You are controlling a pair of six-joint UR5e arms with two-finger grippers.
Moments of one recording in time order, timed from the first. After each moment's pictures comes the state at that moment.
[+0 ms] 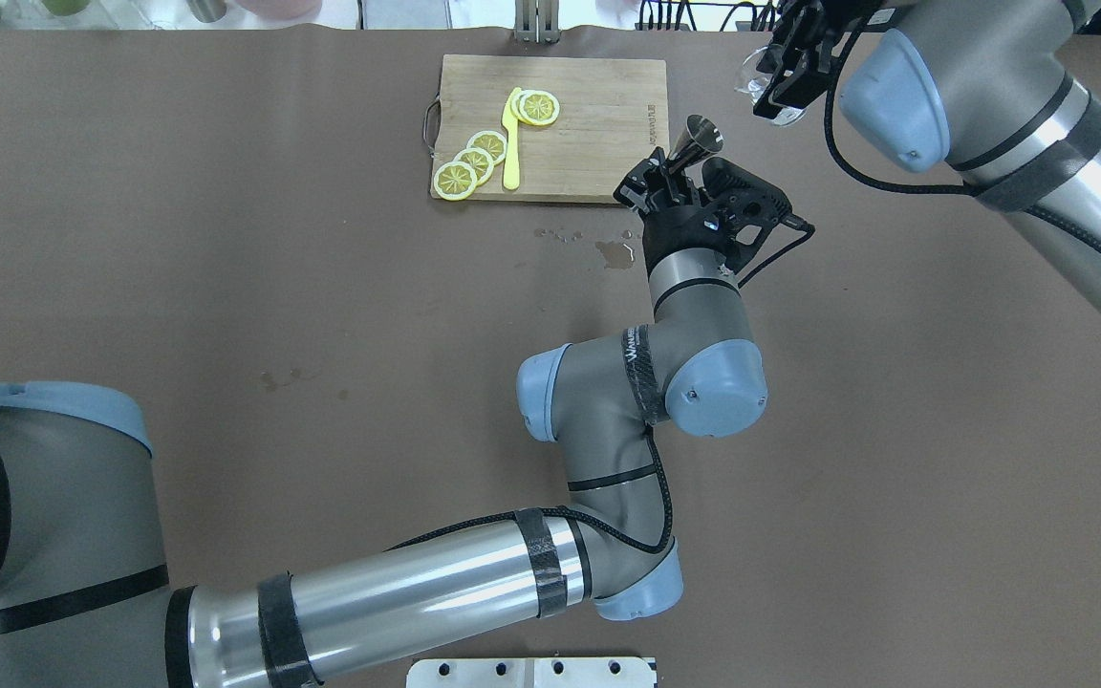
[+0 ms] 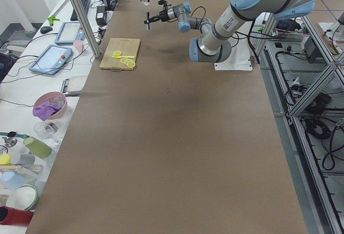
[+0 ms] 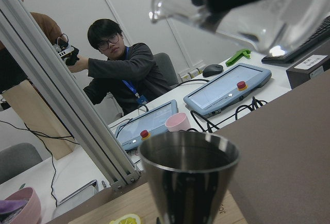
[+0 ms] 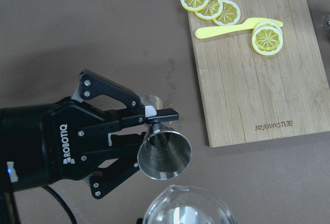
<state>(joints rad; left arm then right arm) -0.33 -2.79 -0.92 -2.13 -0.62 -0.69 1.07 -0.79 1.68 -1.84 2.34 -0.64</state>
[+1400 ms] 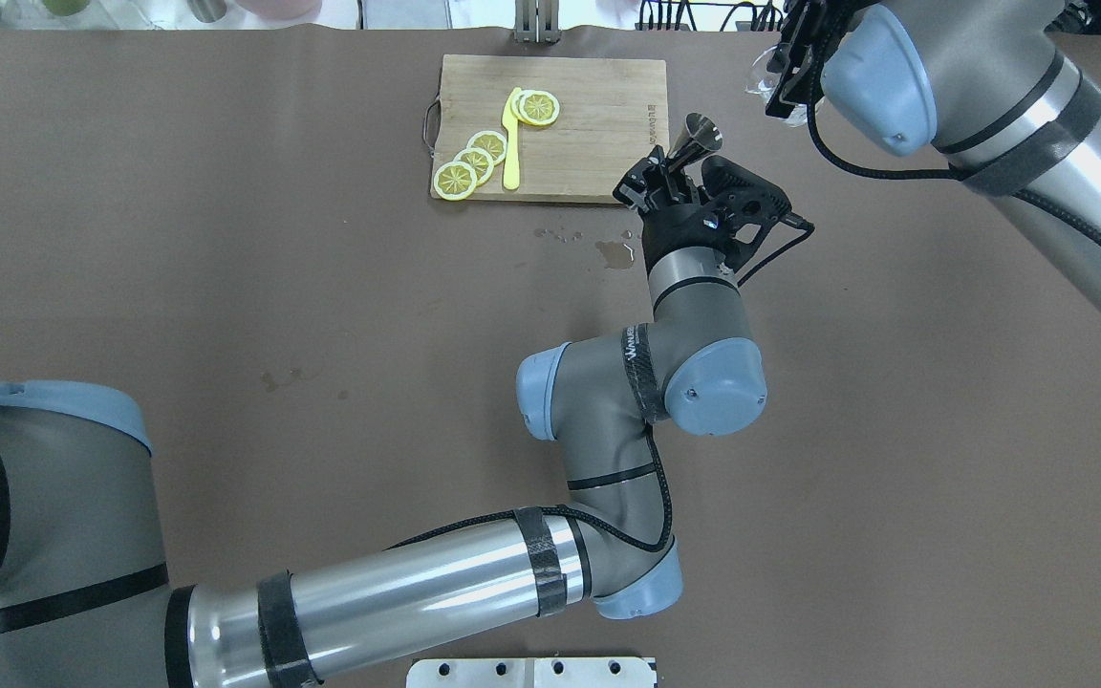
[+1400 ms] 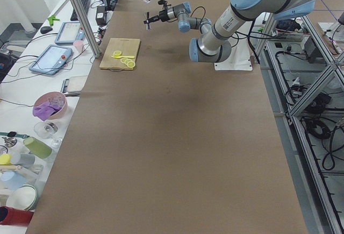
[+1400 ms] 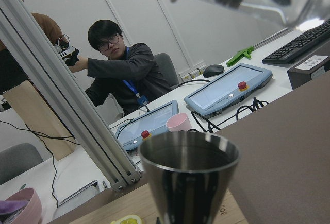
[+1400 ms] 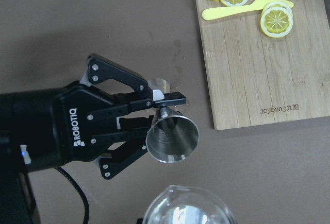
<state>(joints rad) -0.34 -2.79 -0.92 -2.13 -0.62 -0.69 1.07 -0.74 1.68 -2.01 2.30 -0.72</state>
